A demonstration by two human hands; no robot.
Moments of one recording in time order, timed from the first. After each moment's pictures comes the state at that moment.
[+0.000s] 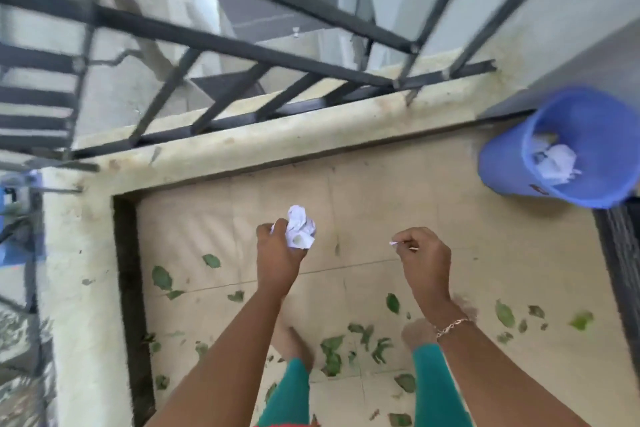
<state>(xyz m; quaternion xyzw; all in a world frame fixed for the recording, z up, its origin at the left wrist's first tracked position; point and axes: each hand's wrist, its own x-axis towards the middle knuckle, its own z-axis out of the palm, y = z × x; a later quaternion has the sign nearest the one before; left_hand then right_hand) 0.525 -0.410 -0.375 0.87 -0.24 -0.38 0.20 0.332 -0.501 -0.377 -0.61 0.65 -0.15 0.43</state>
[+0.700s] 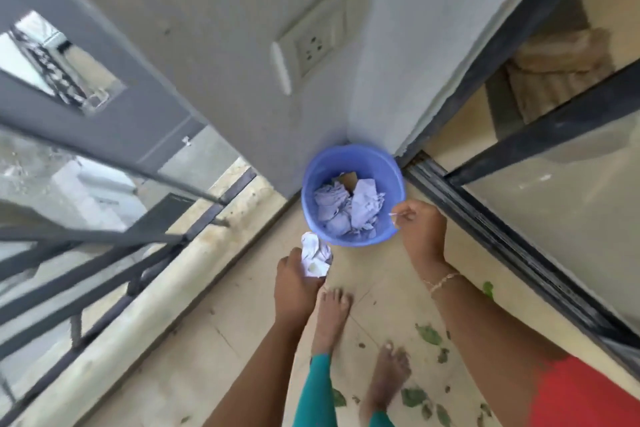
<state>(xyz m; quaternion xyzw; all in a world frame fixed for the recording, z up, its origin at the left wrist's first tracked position) 0.246 -0.690 -0.347 0.73 -0.47 -0.48 0.12 0.045 -0.740 -0.368 -0.38 0.81 -0.30 0.33</state>
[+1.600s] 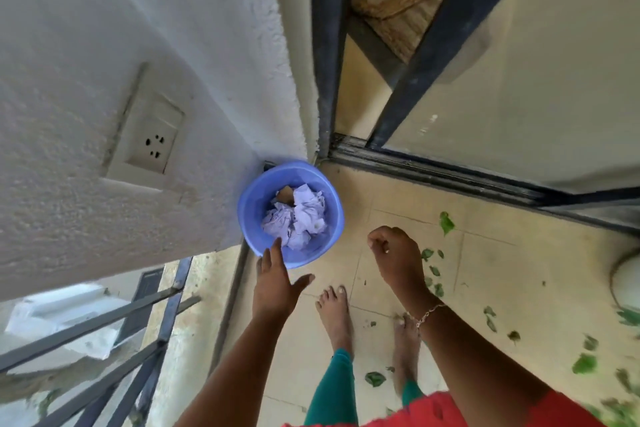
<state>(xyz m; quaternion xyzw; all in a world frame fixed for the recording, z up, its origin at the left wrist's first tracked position) 0.213 -0.767 -0.346 0.56 -0.70 -0.43 -0.11 0.031 -0.673 -0.342 -0.26 0.89 -0.22 0.32</state>
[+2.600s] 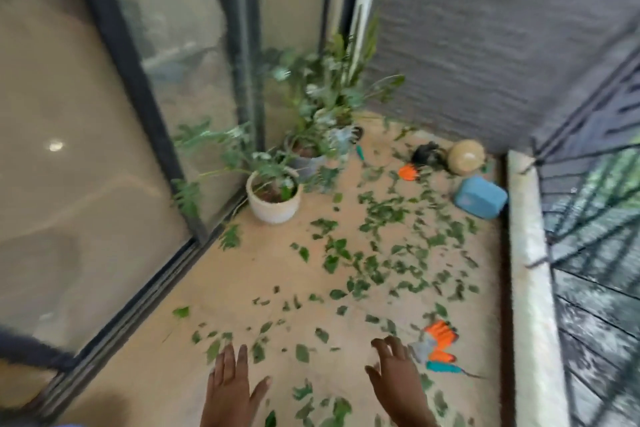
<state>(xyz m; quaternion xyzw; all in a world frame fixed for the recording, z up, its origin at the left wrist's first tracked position) 0.206 -0.438 -0.102 -0.09 -0.94 -0.06 -0.33 0.313 -0.197 -0.095 0.27 0.93 -0.18 0.15</state>
